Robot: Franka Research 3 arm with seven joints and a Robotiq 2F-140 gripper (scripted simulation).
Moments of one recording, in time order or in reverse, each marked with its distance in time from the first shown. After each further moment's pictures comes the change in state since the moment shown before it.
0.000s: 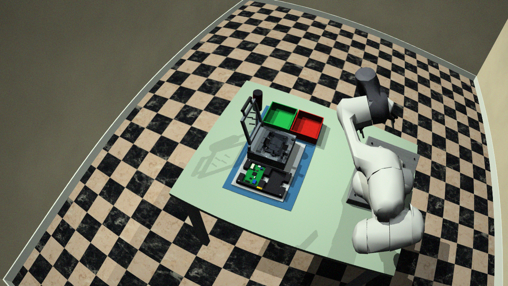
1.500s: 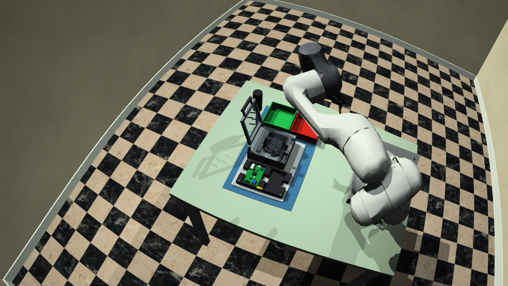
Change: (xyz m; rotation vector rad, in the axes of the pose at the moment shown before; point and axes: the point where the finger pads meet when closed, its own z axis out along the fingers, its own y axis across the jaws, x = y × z) arm -0.091 0.215 -0.102 -0.187 -0.021 0.107
